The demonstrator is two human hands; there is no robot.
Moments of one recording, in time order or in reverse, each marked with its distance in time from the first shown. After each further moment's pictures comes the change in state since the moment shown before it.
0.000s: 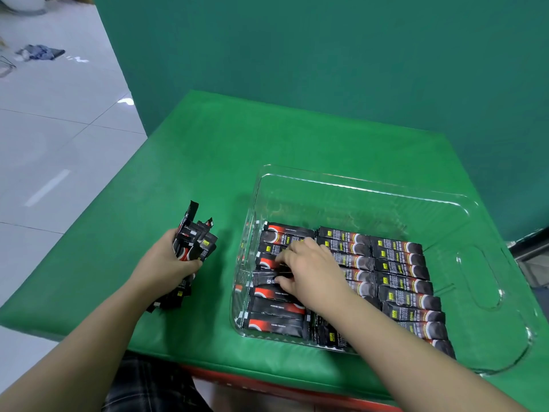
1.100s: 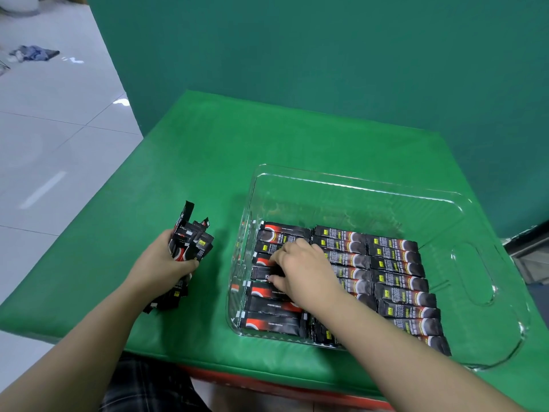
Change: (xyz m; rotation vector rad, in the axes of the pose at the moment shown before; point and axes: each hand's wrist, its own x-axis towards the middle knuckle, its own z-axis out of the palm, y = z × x) left_hand -0.001 0.000 0.001 -0.009 0.013 0.018; right_hand 0.003 -0.005 0.002 -0.044 -0.026 0.005
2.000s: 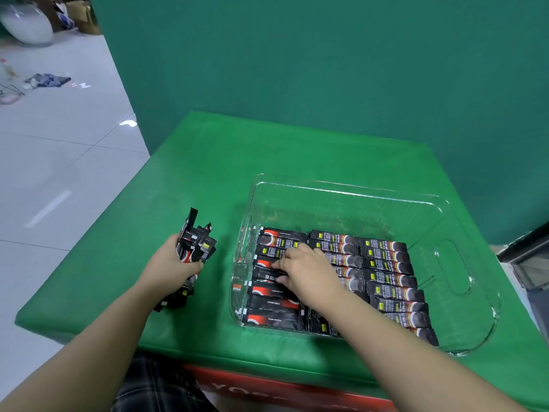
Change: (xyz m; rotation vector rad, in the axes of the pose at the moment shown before) left_hand -0.015 0.010 -0.005 -0.057 0.002 -0.020; right_hand -0.014 0.005 -0.005 0.028 -0.003 -0.006
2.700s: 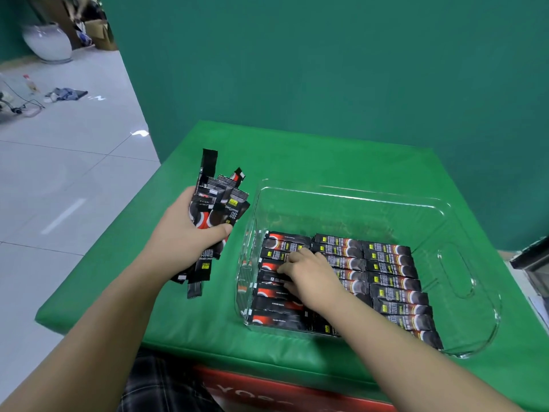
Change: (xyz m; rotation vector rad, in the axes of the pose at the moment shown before) left_hand -0.069 0.109 -0.038 -0.178 0.059 0.295; right_hand -0.001 0.002 0.008 -0.052 0.043 -0.035
